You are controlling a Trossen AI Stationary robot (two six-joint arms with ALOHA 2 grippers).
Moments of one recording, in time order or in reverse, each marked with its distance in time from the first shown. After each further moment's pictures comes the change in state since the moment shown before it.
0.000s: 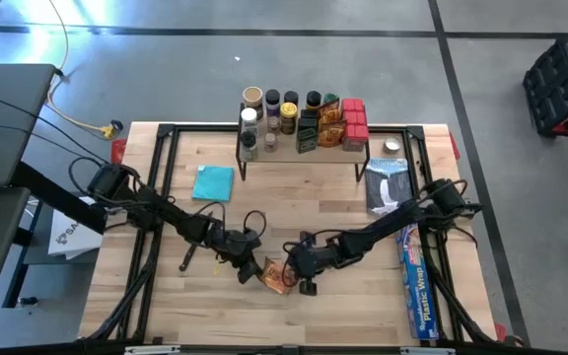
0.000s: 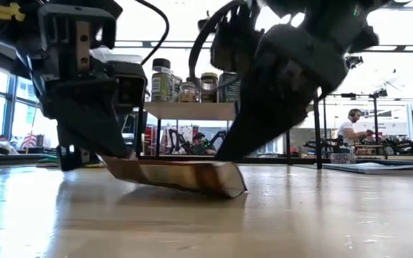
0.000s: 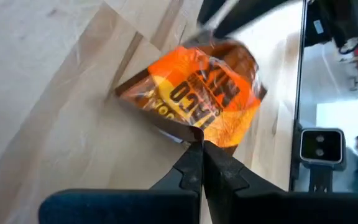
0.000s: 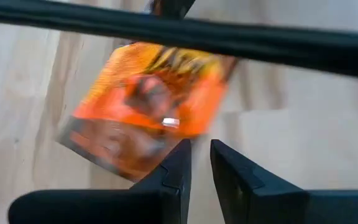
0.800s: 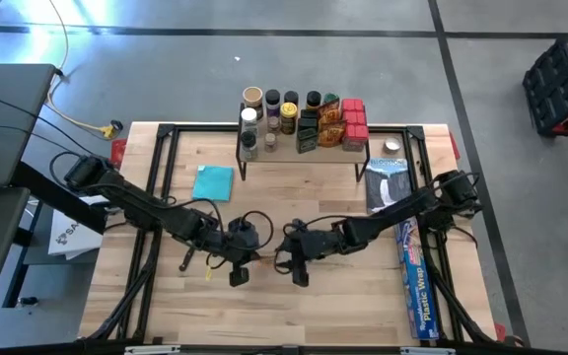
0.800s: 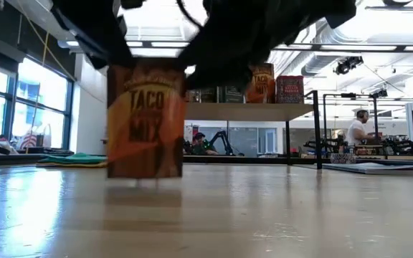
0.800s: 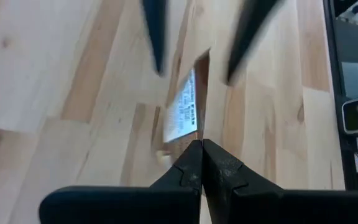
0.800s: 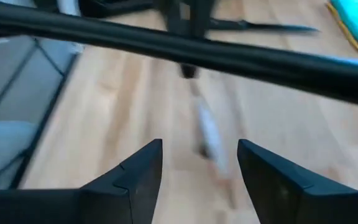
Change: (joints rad) left arm -0.075 -0.237 0.371 -0.814 -0.326 0.448; right arm -0.054 -0.138 0.003 0.121 0.032 -0.050
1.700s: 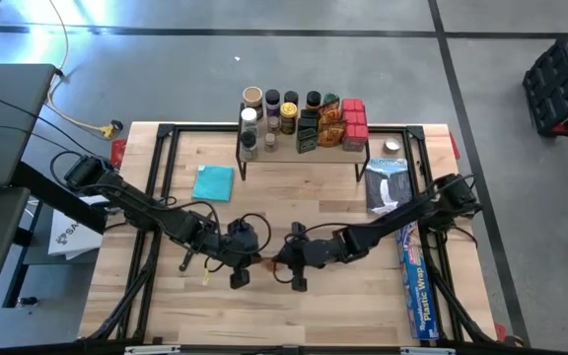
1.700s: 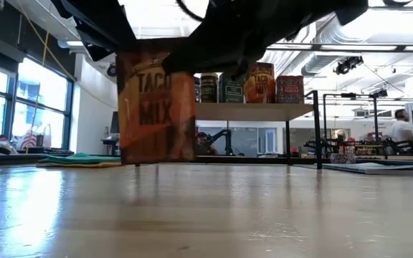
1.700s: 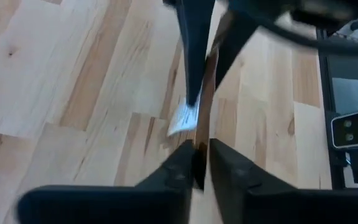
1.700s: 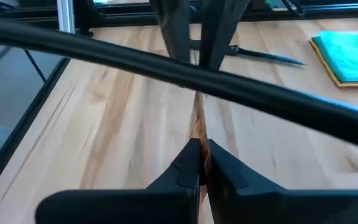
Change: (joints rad) left arm -0.041 0.000 0.031 -0.001 -0.064 -0.047; right arm 0.051 0.039 0.002 0.131 0.116 -0.107
